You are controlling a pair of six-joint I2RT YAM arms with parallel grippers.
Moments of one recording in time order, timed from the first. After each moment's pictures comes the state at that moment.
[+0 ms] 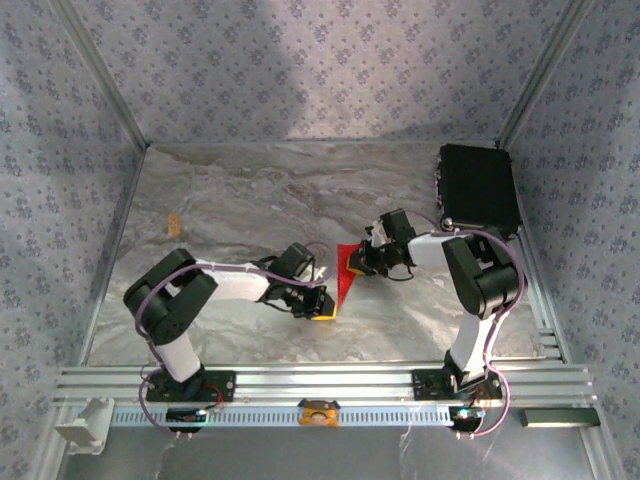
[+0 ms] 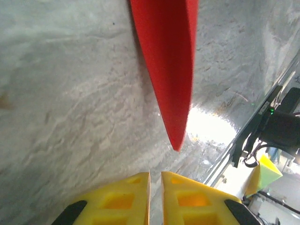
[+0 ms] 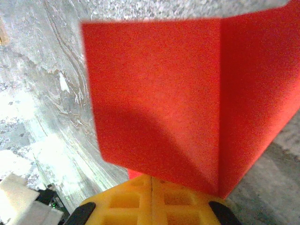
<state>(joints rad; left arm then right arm) -0.83 1.70 0.75 -0.06 0.67 -0.82 0.37 1.82 0.84 -0.06 -0.68 0.66</state>
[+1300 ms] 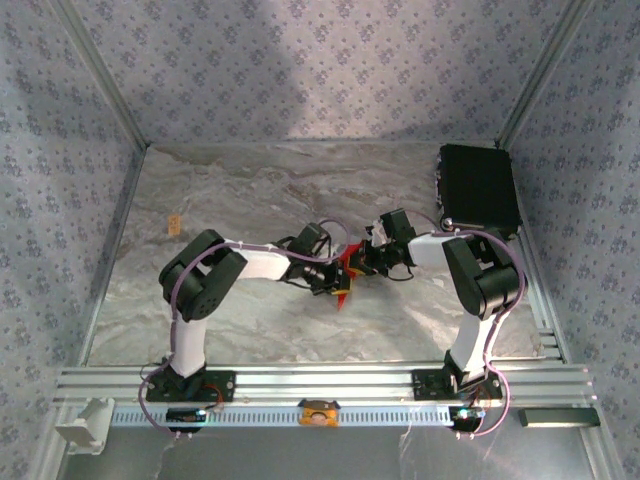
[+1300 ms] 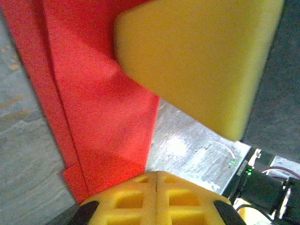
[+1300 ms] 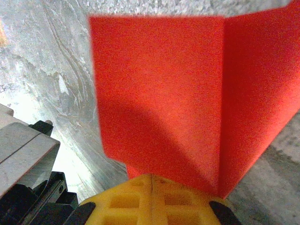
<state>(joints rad) -0.80 1.96 1.02 -0.01 0.65 -0.88 0.37 1.82 0.83 -0.06 -0.67 0.66</state>
